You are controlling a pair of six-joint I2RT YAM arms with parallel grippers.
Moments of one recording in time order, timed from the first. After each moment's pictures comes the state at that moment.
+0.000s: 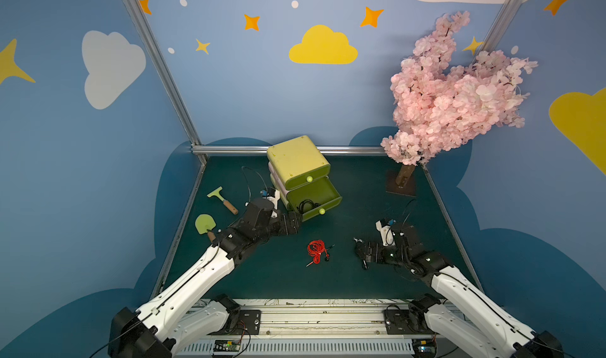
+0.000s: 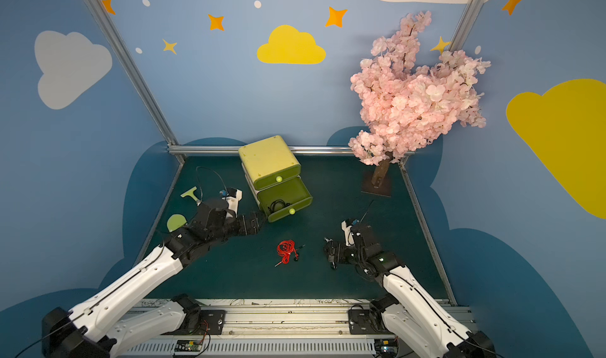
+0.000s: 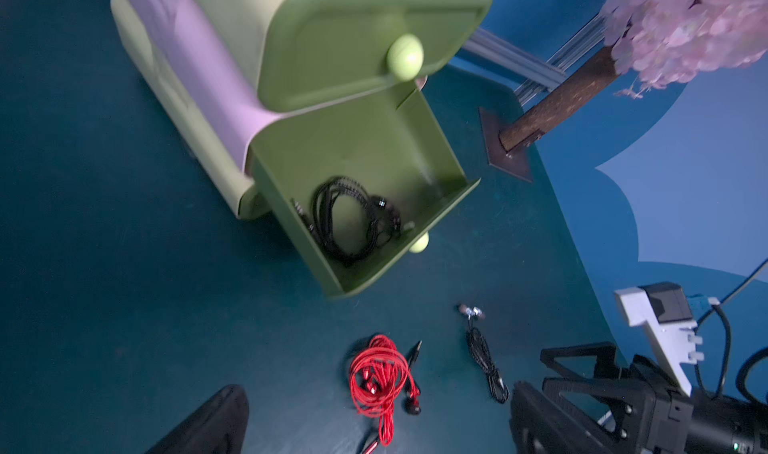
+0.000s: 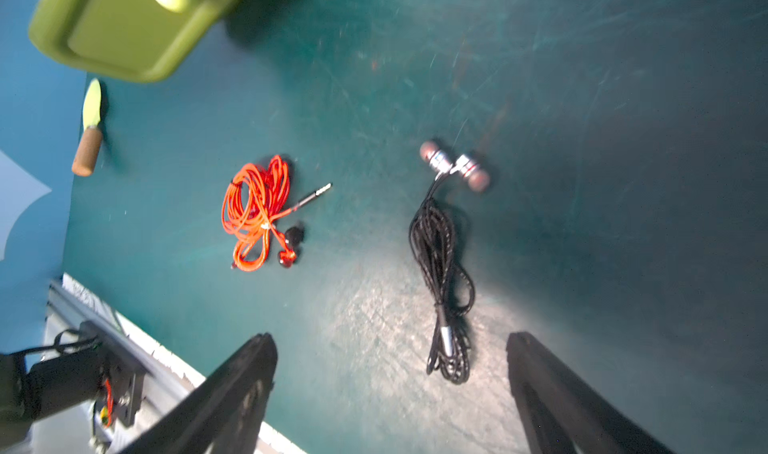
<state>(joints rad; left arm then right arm) -0.57 0.98 0.79 -0.44 0.07 -0.60 0.48 0.86 0.49 -0.53 -0.27 0.50</state>
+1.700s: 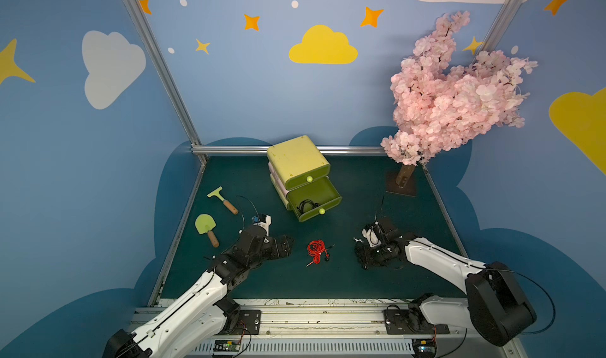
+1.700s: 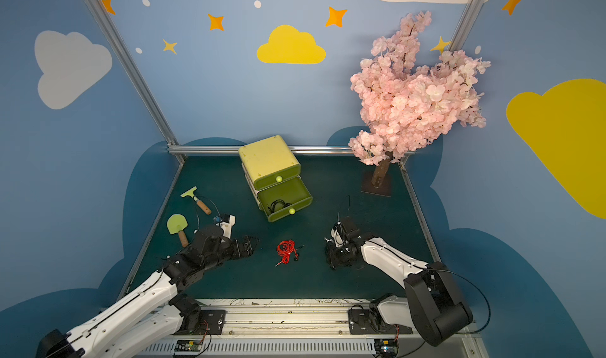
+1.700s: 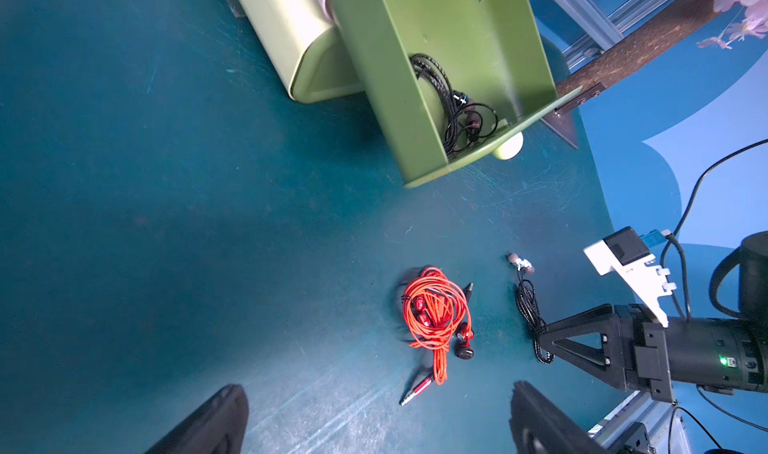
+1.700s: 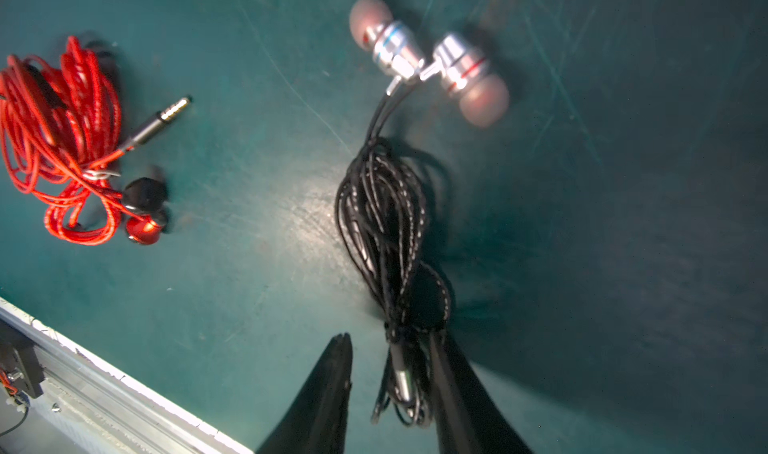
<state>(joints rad) -0.57 0.81 0.46 -0.33 0.07 -0.68 0.51 1.30 0.59 -0.57 -0.26 0.40</state>
